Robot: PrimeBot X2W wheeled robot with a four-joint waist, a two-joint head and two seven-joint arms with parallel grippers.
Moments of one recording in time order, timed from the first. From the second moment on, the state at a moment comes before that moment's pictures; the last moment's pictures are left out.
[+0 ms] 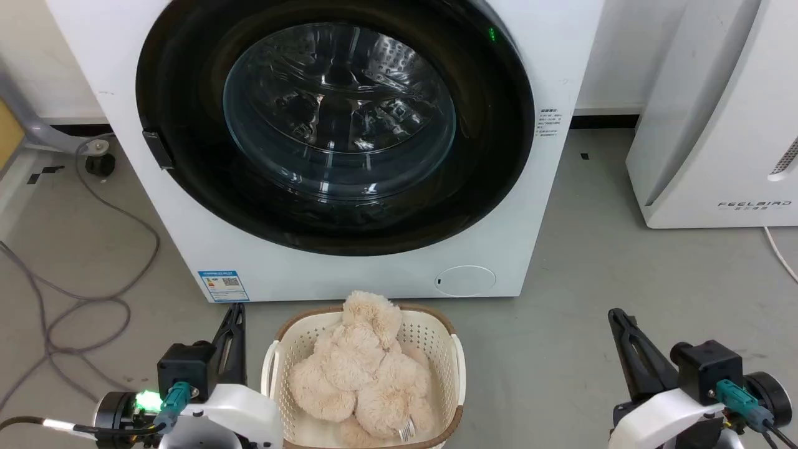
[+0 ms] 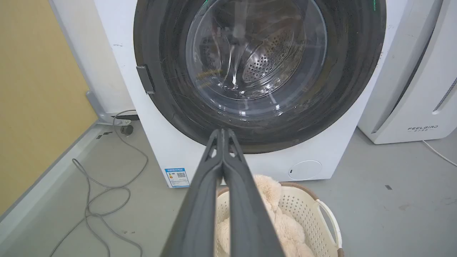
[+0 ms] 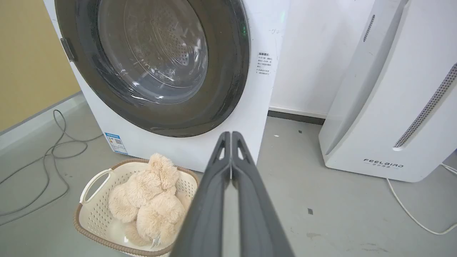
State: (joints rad) left arm 0.00 0.05 0.00 0.00 0.00 0.00 0.00; right arm 0.01 -0.05 0.00 0.00 0.01 0.13 0.01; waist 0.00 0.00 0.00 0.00
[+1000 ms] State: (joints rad) left arm 0.00 0.05 -0.01 0.01 0.00 0.01 -0.01; right arm 0.01 -0.05 0.00 0.01 0.02 0.13 -0.01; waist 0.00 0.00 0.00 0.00
